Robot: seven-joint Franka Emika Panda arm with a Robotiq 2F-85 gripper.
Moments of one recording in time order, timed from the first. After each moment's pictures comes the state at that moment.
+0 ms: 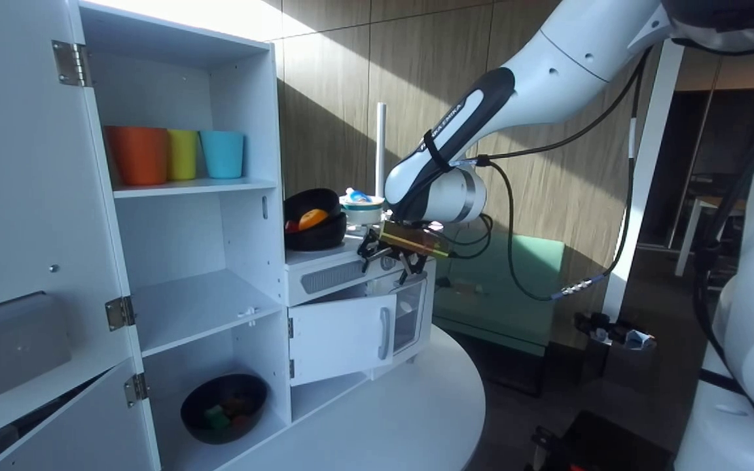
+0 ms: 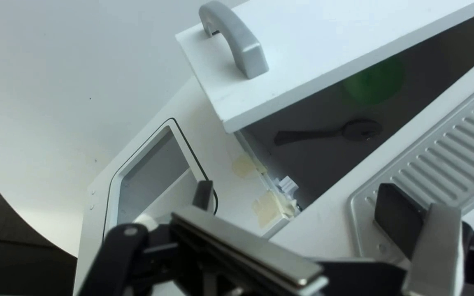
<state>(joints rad) 0.12 0.06 -0.15 -2.36 0.22 2.83 0.44</state>
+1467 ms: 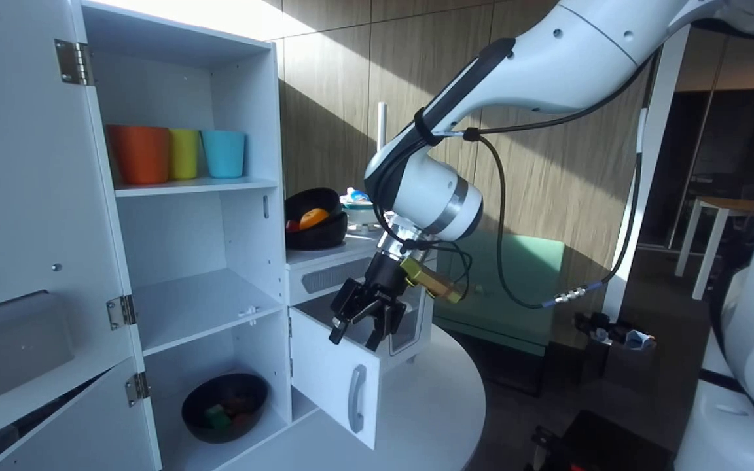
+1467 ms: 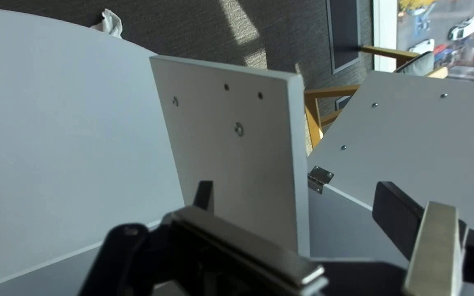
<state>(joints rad) 0.13 -0.04 0.05 -2.50 0.86 2.41 -0.52</state>
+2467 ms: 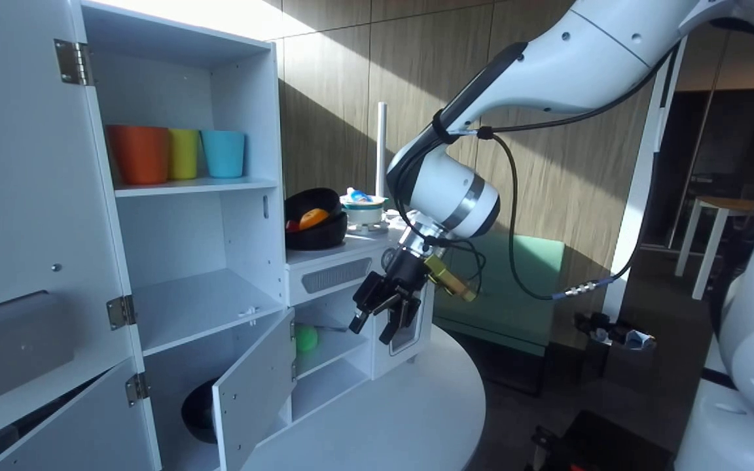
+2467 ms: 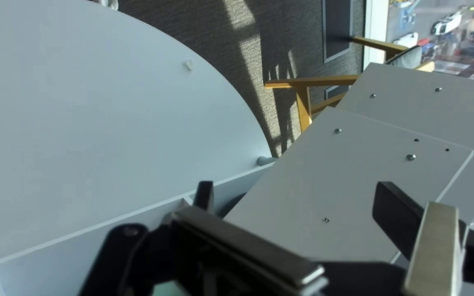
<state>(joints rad) 0.06 -0.07 0.01 -2.53 0.92 2.37 -0.70</state>
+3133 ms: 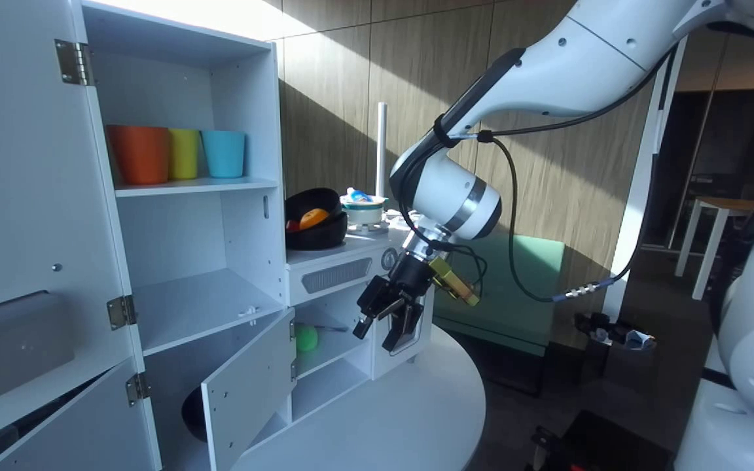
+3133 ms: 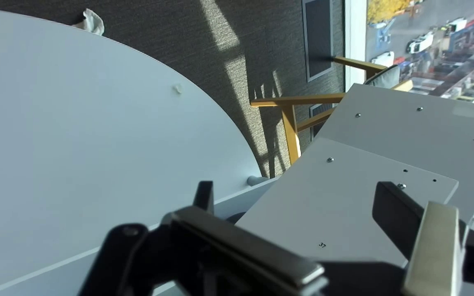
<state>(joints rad) 0.05 -0.05 0.00 -2.53 0.92 2.31 -0.72</state>
